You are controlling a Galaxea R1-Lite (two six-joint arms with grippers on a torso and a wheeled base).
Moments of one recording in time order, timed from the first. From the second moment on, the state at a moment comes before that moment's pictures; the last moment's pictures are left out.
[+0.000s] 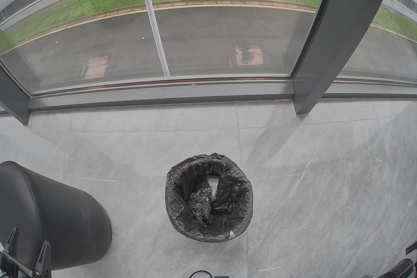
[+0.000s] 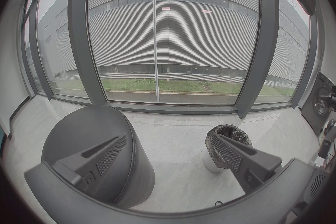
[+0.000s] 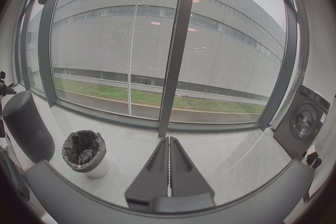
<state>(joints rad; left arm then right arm) 0.00 0.02 -0.02 0.00 0.04 -0.05 0.00 0.01 -0.06 -0.11 -0.09 -0.14</state>
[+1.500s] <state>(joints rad) 0.00 0.02 -0.02 0.00 0.04 -0.05 0.00 0.01 -0.02 -0.07 -0.10 0.04</state>
